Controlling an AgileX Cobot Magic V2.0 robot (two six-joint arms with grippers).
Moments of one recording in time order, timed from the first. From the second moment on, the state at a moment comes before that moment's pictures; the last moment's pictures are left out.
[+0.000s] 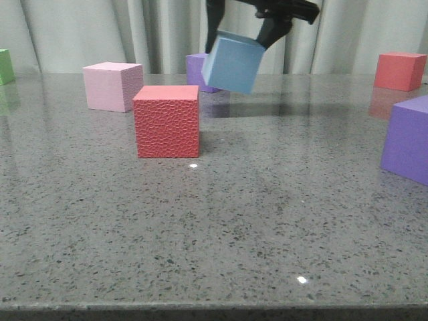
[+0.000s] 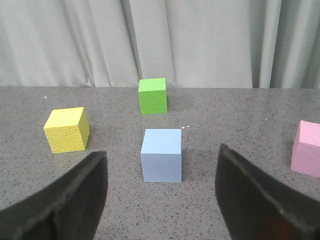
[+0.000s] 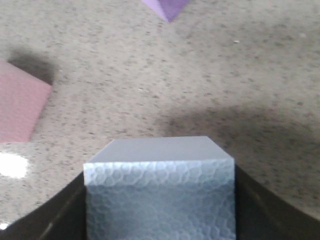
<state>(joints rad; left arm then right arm) 0.14 0.63 -0.65 0.06 0.29 -0.05 0.46 2.08 -2.08 0.11 1.04 0.39</state>
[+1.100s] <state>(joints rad) 0.14 0.63 -0.65 0.06 0.29 -0.05 0.48 2.14 -2.08 0.12 0.97 0.50</state>
